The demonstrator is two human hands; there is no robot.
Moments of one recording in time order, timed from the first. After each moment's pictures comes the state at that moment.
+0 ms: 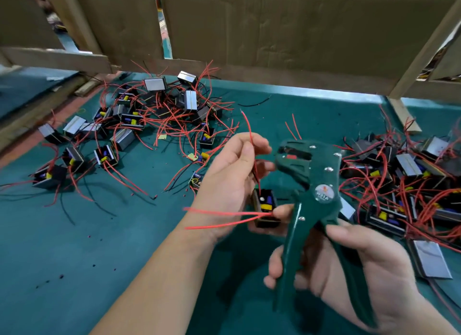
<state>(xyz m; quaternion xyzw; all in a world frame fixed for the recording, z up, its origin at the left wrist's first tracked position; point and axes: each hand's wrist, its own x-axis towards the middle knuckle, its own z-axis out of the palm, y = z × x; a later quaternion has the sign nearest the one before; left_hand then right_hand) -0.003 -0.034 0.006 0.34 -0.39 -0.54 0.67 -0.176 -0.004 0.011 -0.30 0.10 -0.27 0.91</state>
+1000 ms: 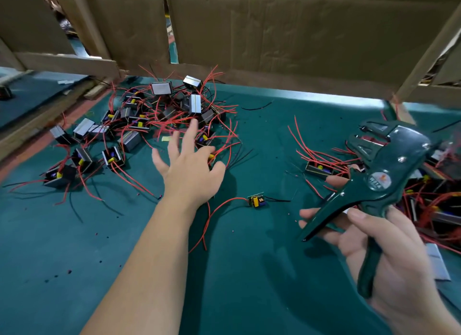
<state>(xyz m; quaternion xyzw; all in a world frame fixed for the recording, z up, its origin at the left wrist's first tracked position) 0.070 -0.059 -0.032 0.81 -0.54 -0.02 0.21 -0.188 -0.008 -0.003 -0.43 0.30 -0.57 0.63</state>
